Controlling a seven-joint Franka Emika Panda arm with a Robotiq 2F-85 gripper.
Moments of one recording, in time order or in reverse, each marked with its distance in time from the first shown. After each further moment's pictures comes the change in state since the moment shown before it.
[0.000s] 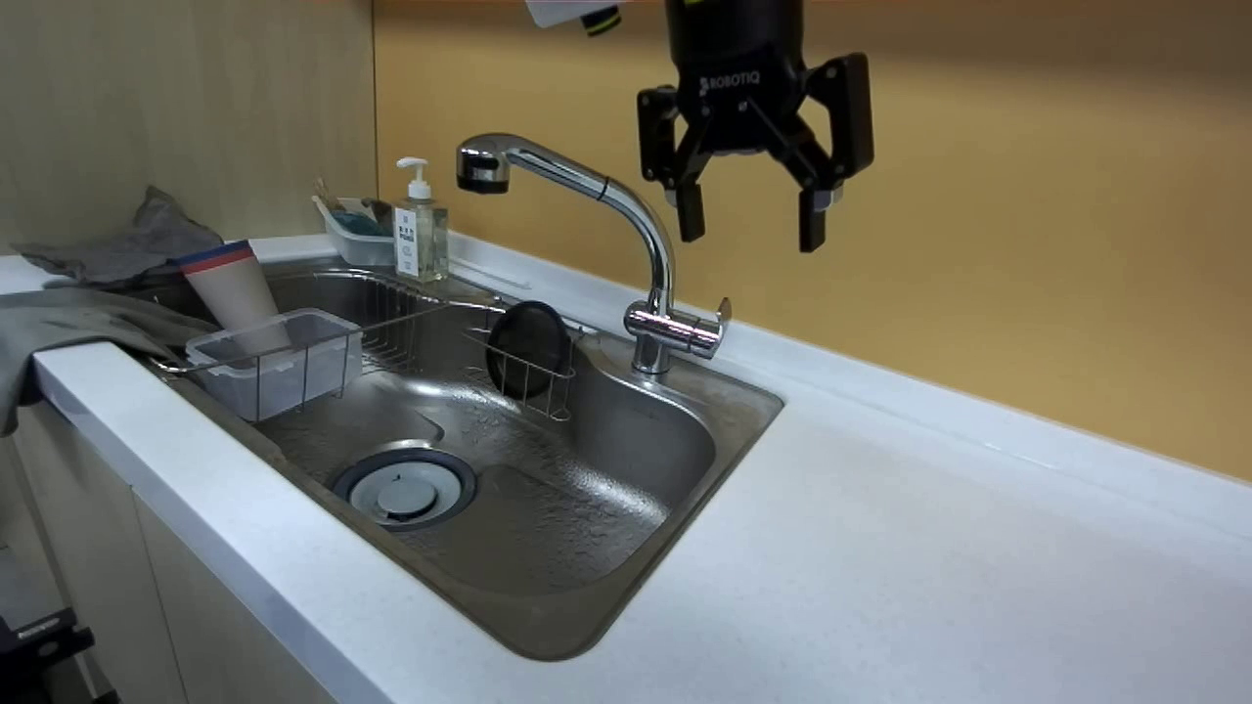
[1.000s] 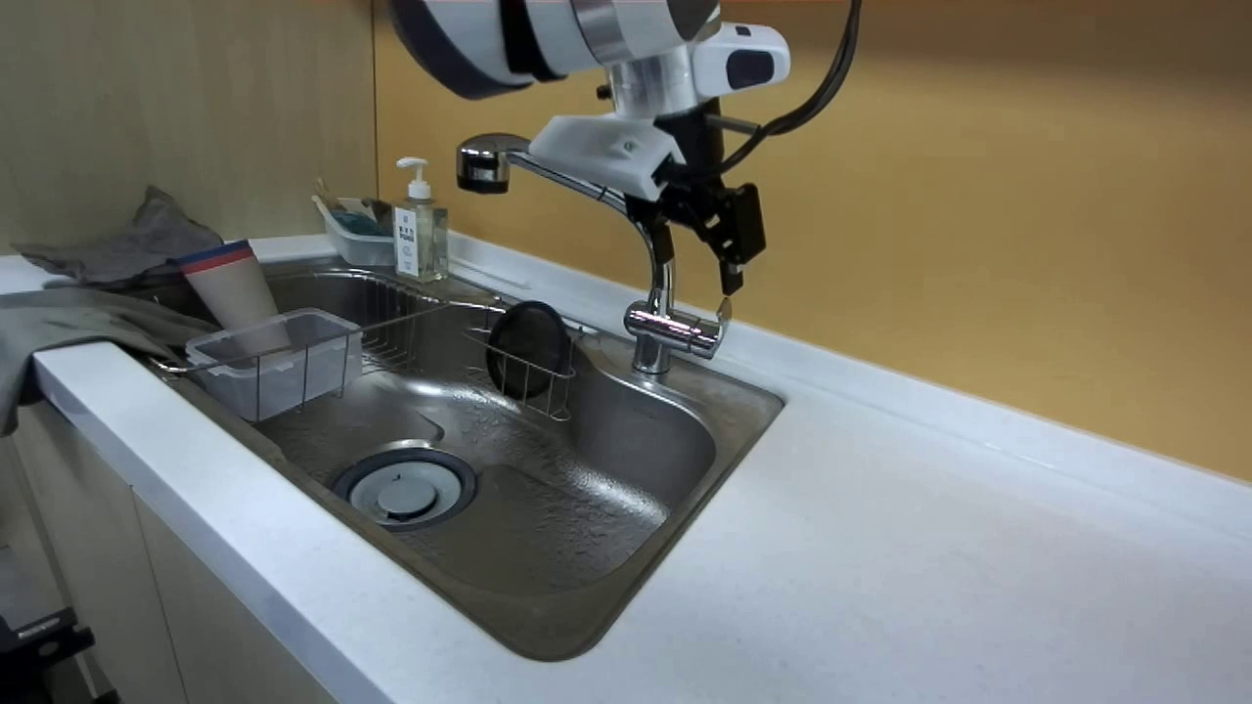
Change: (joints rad) arm -0.026 0.336 0.115 0.101 -0.149 0.436 0.413
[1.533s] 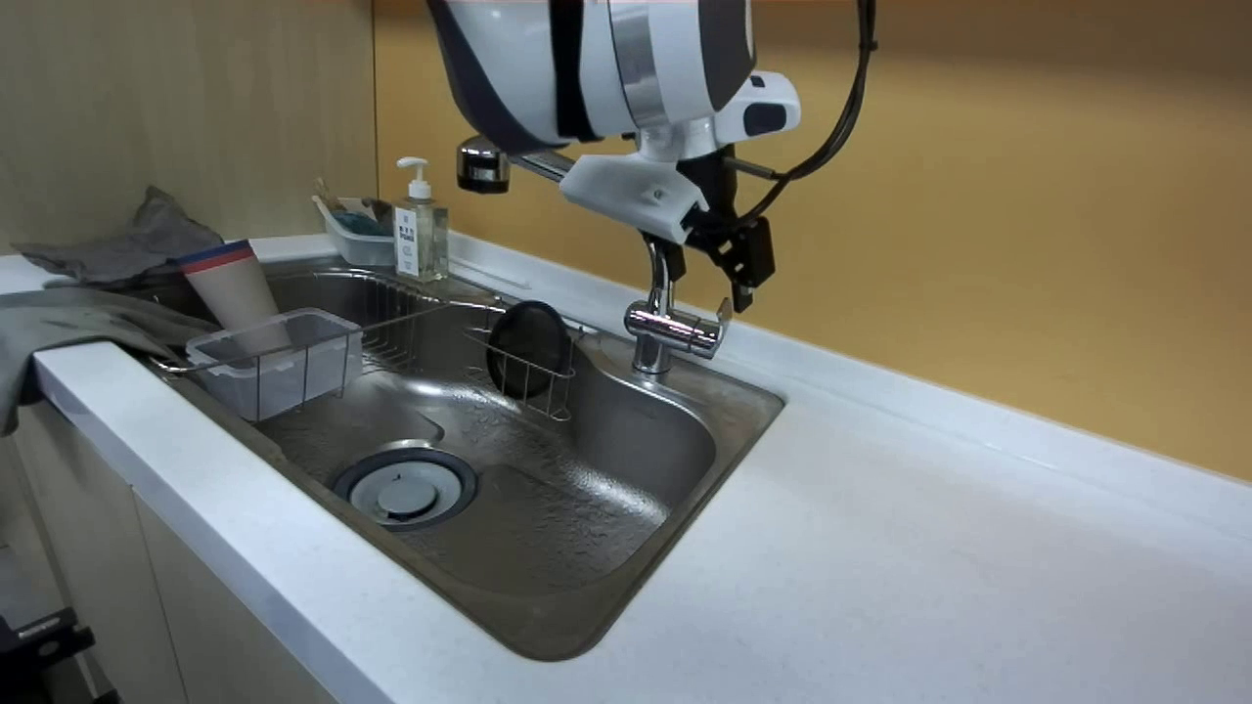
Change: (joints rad) arm -0.002 0.139 -0.018 0.092 -0.057 0.081 0.013
